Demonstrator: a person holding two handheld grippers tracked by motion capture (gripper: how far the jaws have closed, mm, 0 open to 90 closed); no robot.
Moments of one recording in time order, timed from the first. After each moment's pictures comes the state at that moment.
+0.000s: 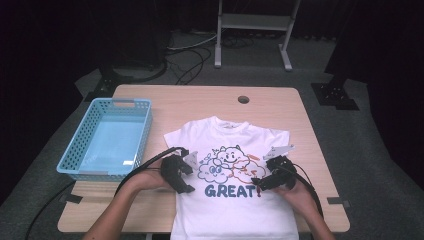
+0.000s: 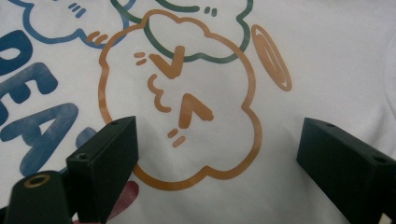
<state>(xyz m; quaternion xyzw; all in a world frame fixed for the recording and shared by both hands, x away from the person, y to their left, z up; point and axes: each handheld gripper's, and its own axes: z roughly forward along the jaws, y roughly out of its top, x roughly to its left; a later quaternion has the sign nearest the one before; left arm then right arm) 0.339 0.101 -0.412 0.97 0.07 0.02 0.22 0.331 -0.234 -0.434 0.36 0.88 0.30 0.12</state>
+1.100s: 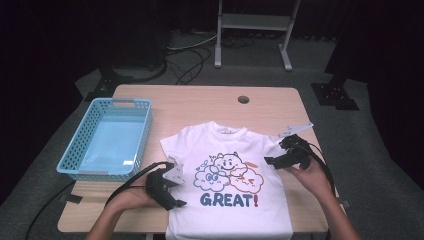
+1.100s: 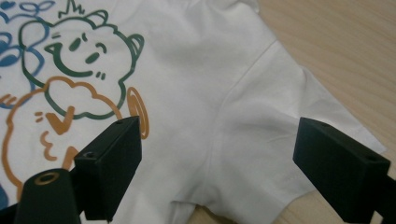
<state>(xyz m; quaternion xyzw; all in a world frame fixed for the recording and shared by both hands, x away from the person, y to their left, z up) 0.299 0.138 -0.419 0.96 0.07 0.03 0.27 0.368 -0.269 -0.387 0.38 0.86 0.30 0.14</state>
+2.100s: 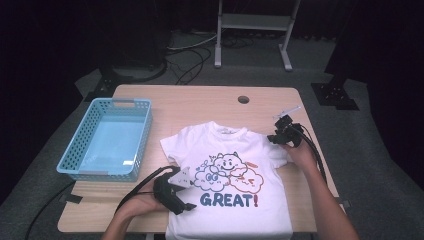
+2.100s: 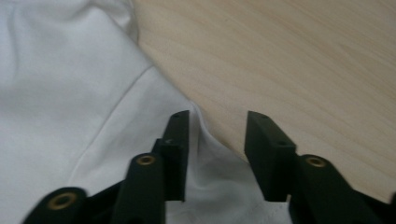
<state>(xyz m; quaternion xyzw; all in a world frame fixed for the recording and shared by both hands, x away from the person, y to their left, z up) 0.292 0.118 -0.428 0.94 0.08 0.04 0.32 0.454 -0.274 -0.413 0.43 0.85 0.24 0.18</state>
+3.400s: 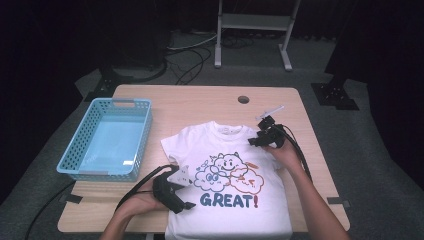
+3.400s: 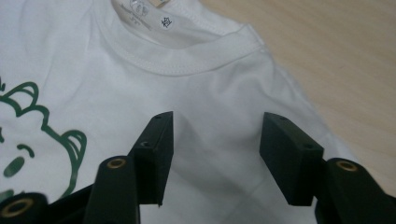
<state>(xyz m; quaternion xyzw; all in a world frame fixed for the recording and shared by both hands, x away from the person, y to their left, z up) 0.295 0.119 -0.428 0.94 0.09 0.03 0.32 0.451 -0.219 -0.410 0.41 0.86 0.28 0.11</state>
